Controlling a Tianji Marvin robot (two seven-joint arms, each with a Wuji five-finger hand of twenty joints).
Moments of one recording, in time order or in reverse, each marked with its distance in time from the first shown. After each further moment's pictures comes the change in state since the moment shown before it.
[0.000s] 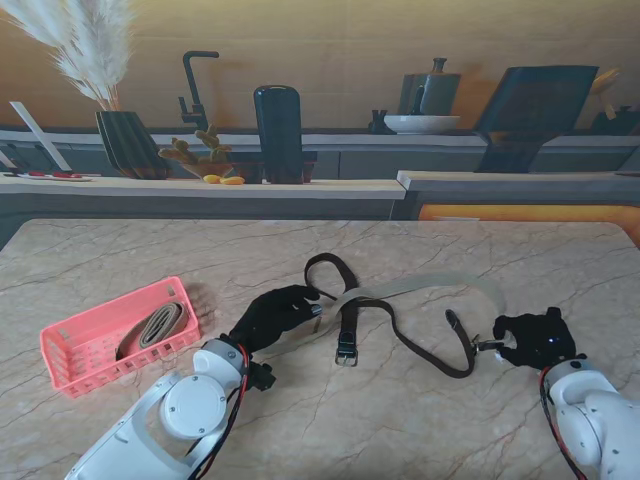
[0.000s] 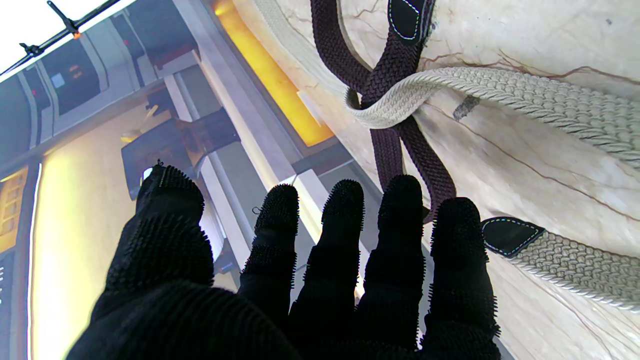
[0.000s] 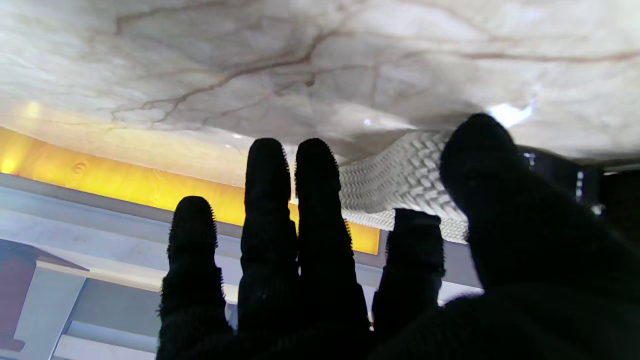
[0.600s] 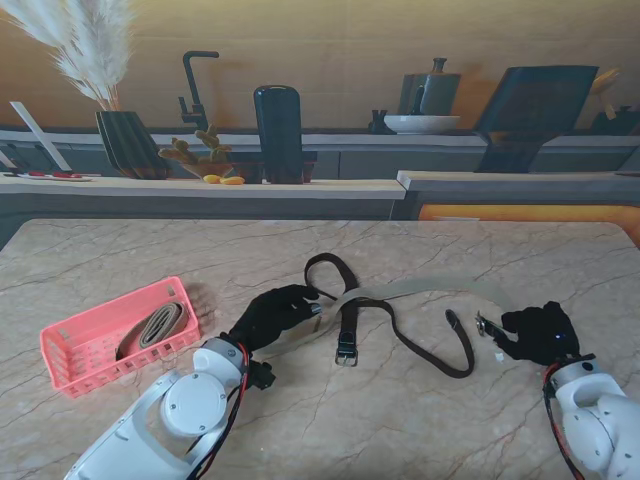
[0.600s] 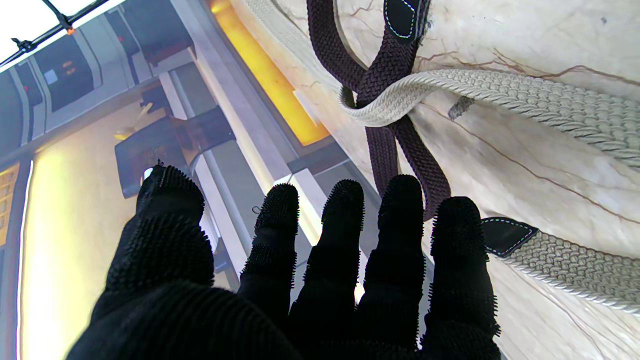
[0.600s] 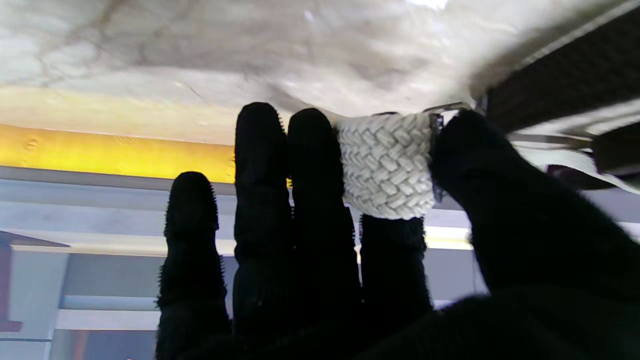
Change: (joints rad) left arm -0.008 -0.001 0.002 0.006 -0.012 0.013 -0.002; right arm -0.036 -0.029 0.075 -0.038 0.074 -0.144 -0.111; left_hand 0.000 0.000 0.000 0.000 0.005 0.000 0.000 0.000 0.000 0.000 0.000 0.000 0.000 0.000 0.001 0.000 0.006 0.000 0.001 0.000; right_hand -0.021 -0.070 0.139 0.100 0.363 0.251 0.104 0.080 0.240 0.012 0.112 0.038 0.225 0.019 0.072 -0.002 0.137 0.015 0.191 -0.085
